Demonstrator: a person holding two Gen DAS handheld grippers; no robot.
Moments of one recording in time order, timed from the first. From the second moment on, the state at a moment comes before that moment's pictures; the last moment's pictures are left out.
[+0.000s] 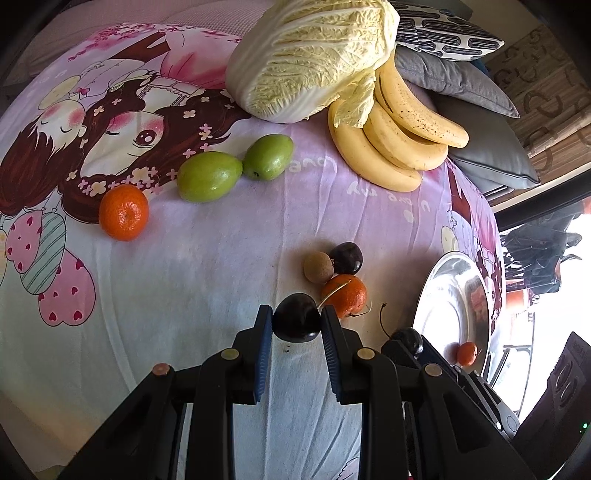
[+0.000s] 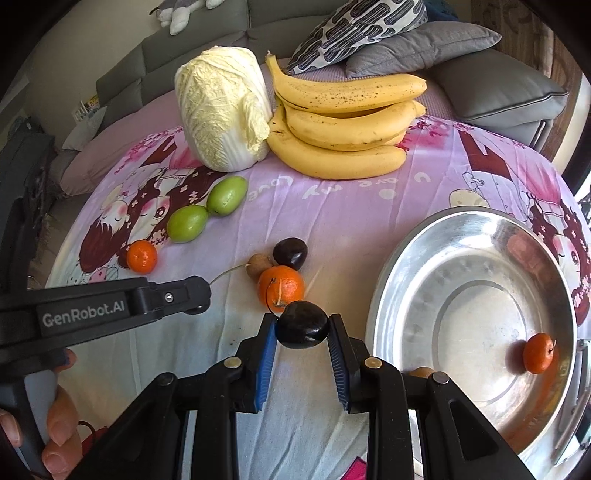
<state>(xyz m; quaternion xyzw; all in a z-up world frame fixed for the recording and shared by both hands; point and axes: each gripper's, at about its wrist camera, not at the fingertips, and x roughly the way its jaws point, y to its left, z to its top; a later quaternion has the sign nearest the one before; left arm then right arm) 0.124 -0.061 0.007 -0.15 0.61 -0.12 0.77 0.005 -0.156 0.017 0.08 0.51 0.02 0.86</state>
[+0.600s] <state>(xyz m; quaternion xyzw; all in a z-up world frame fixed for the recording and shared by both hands) 0.127 -0.130 0.030 -0.07 0.62 -0.16 0.77 -0.006 -0.240 0.032 0.12 0.48 -0.08 0.86</state>
